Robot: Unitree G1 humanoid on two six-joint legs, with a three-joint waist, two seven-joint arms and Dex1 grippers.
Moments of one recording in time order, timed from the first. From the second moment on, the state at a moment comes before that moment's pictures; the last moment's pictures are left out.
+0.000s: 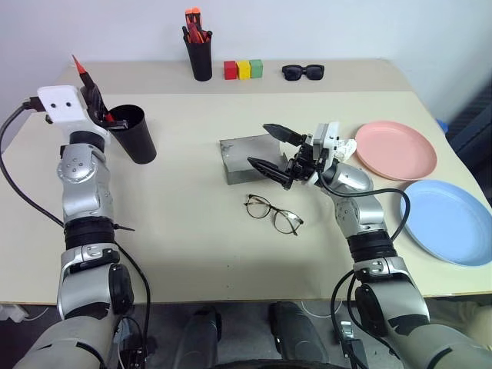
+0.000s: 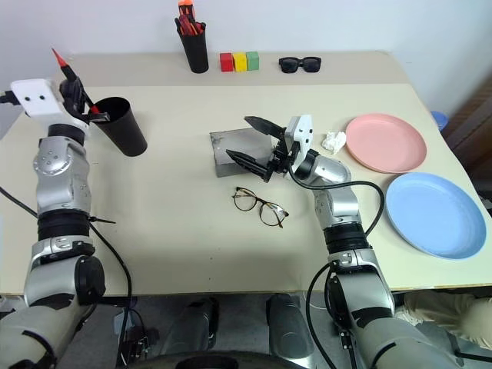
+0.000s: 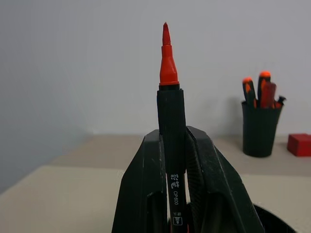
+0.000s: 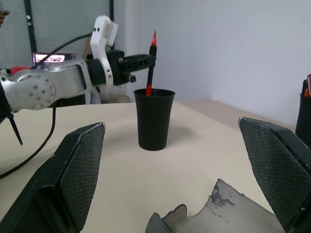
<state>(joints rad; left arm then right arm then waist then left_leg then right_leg) -0.77 0.43 0.37 0.55 -0.16 -0.12 -0.13 -0.67 -0.24 -0.02 0.39 0.42 -0.10 1.09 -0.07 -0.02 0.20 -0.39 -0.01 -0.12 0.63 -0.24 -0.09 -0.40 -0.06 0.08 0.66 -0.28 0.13</state>
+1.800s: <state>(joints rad) -1.07 0.53 -0.30 0.48 -0.19 0.52 -0.89 -0.16 -0.70 -0.19 -0.44 0.51 0.64 0.75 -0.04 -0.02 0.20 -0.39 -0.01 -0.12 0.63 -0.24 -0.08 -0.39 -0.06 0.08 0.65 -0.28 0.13</state>
